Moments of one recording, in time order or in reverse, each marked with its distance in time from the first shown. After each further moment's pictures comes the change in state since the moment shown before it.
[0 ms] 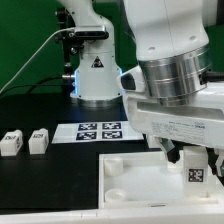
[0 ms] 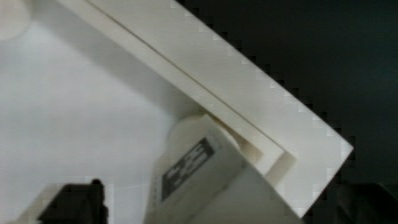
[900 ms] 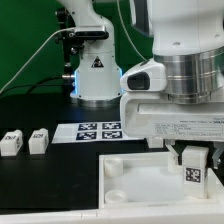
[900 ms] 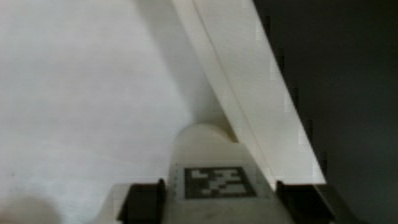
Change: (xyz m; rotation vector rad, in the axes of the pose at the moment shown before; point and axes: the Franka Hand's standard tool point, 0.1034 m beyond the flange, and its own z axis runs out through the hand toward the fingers) arm -0.008 -0.001 0.002 -0.094 0.035 -0.225
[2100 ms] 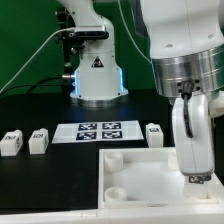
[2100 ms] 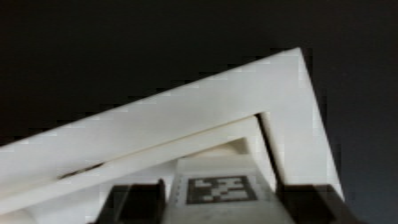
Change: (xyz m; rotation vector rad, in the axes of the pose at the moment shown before) arm 0.010 -0.012 0.000 0.086 -0.032 1.360
